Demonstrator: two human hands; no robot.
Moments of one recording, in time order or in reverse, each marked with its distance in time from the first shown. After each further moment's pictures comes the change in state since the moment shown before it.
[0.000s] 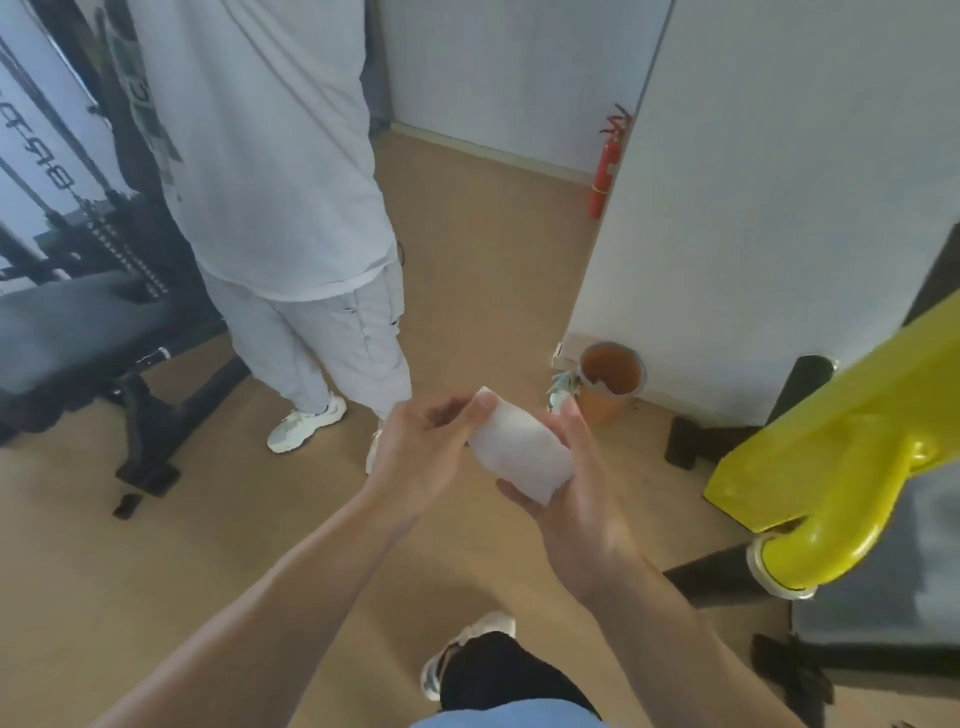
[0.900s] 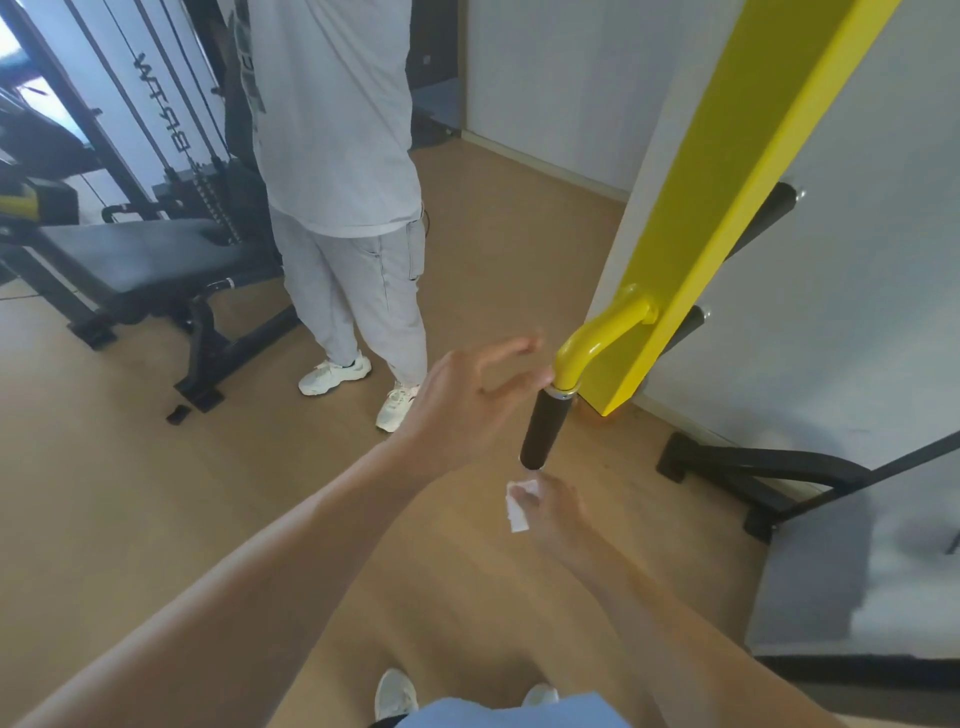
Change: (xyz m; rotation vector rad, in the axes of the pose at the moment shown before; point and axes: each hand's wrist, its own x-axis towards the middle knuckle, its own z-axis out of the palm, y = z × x) left_hand -0.146 0.055 0.116 0.280 0.071 0.273; right_hand -0.038 0.054 -0.181 -1.321 -0.194 -0.095
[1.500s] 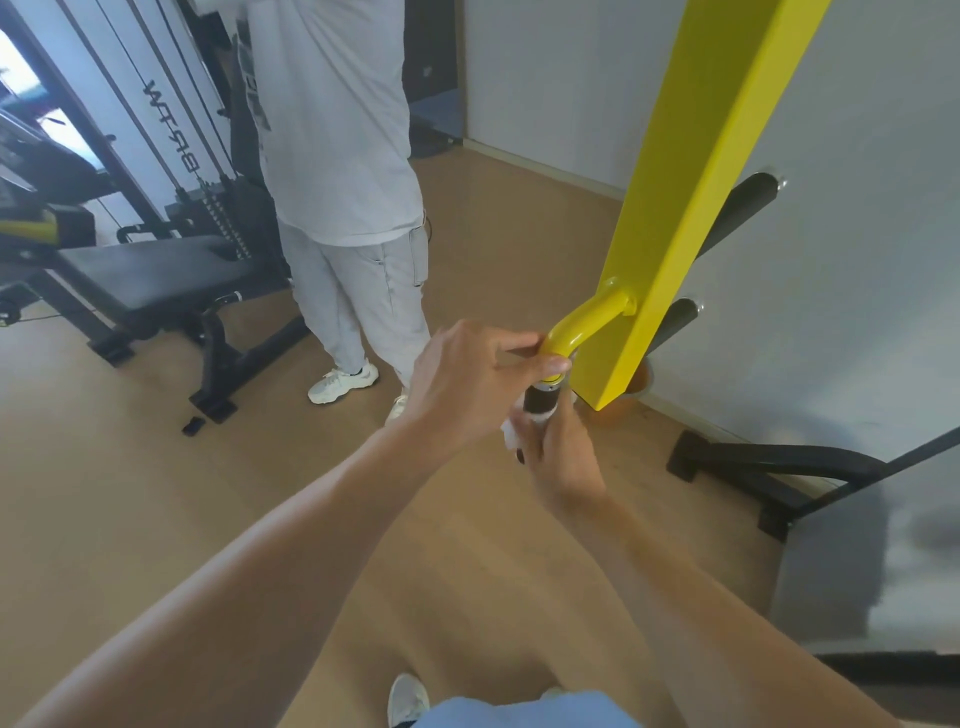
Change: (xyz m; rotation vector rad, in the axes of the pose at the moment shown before) left_hand 0.007 0.038 0.012 0.178 0.103 0.027; right_hand -0.005 -0.036 -0.047 0.263 0.364 -0.521
